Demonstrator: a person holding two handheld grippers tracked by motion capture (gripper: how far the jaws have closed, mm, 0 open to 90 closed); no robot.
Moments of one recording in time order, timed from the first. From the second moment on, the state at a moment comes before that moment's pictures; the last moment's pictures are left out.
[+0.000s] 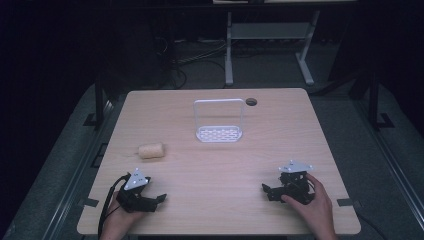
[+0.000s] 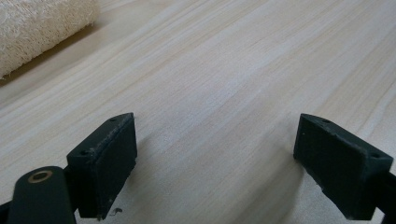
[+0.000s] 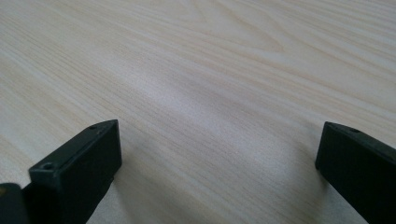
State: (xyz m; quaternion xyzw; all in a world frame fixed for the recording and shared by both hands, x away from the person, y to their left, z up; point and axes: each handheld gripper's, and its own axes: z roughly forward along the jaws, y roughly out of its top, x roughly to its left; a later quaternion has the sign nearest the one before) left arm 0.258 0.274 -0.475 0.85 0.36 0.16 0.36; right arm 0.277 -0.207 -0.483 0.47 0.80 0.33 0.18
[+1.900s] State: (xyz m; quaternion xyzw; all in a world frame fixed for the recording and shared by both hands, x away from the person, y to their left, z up) left arm 0.267 0.310 -0.455 0.85 0.35 0.15 0.36; right arm 0.276 -0.207 -0.483 0.47 0.80 0.33 0.18
